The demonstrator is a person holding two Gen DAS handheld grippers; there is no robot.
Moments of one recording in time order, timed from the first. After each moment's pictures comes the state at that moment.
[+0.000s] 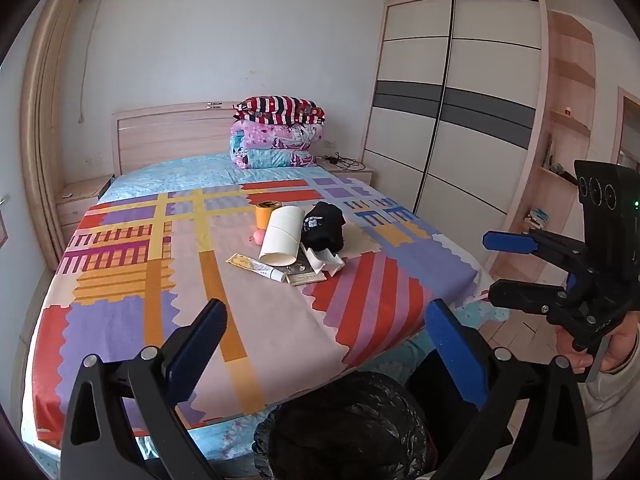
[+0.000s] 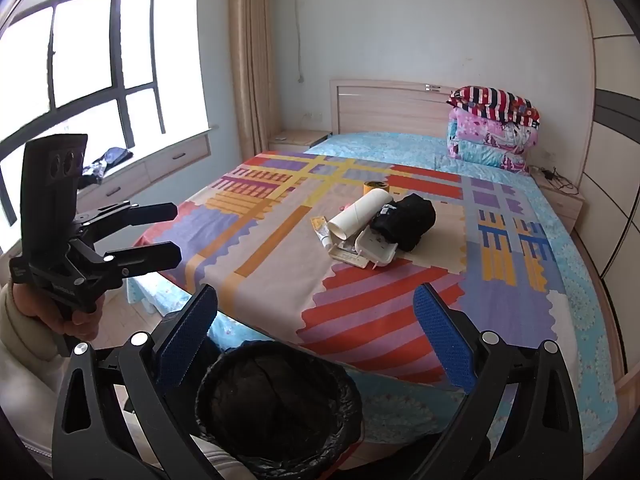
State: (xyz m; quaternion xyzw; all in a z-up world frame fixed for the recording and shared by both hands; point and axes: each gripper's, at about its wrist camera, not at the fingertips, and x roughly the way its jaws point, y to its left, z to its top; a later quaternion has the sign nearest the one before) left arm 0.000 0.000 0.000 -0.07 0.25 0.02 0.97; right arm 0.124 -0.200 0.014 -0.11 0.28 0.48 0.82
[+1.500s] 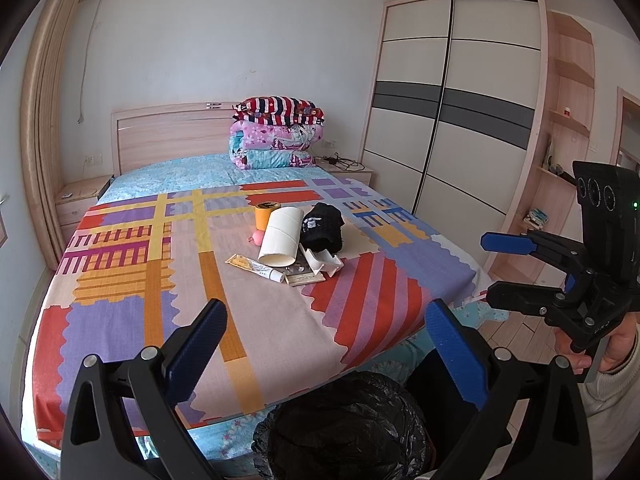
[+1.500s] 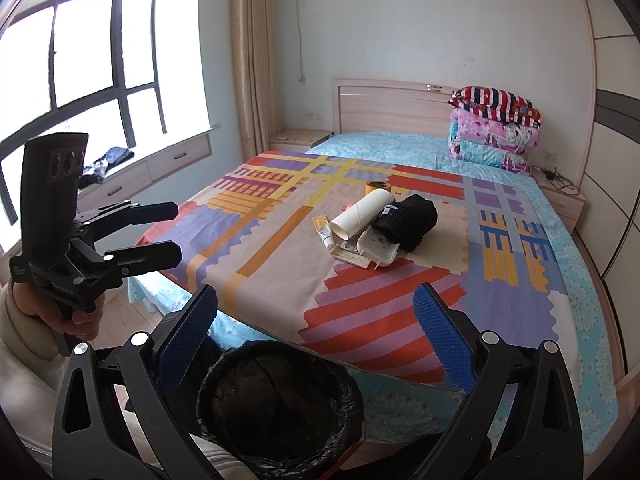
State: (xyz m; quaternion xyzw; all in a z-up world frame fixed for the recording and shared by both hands) left arm 0.001 0.000 0.004 -0.07 0.25 0.01 0.97; right arm 0.122 -0.199 0.013 -0.11 0.28 0.48 0.82
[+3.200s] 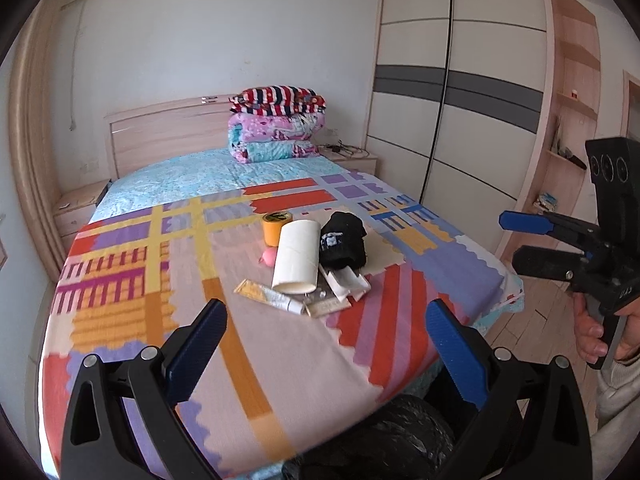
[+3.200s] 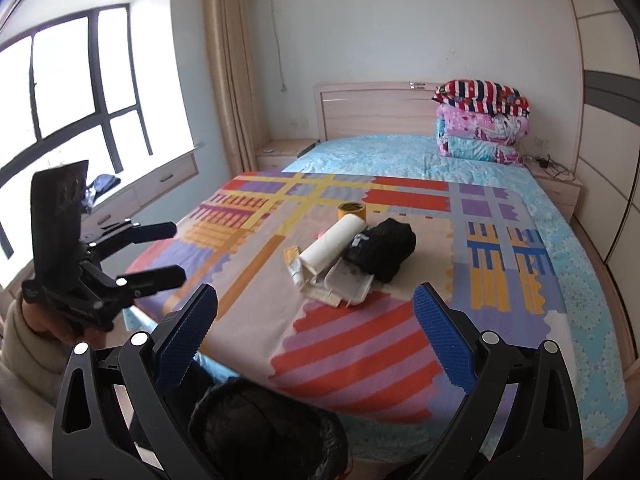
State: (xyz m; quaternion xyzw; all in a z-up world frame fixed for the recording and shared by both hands) left arm 0.079 0.032 0.009 -0.04 0.28 0.01 0.96; right arm 0.198 -0.182 0.025 -0.07 0.30 0.47 0.83
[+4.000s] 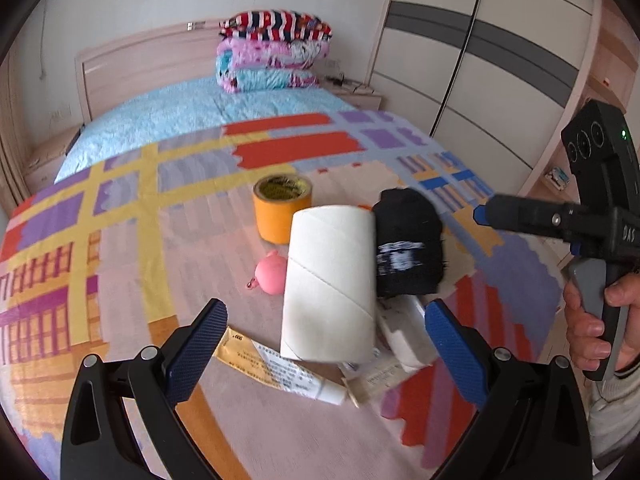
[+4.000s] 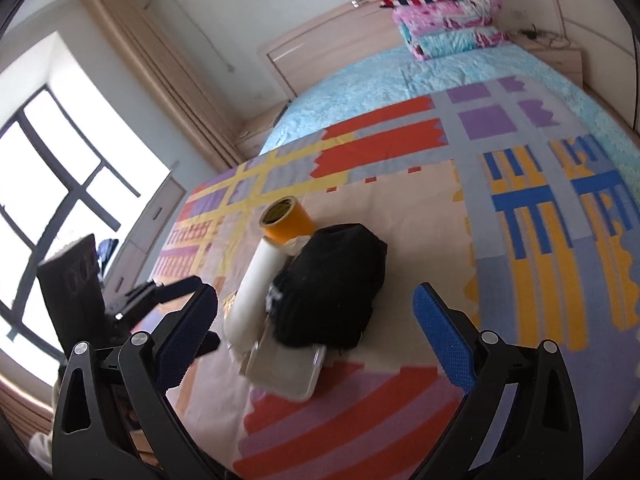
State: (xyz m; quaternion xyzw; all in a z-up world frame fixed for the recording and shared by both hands) left arm 0.245 0.088 -0.059 -0.08 0.41 -0.01 0.91; right arm 0.376 -0.112 -0.061 0.08 0.47 0.44 0.76
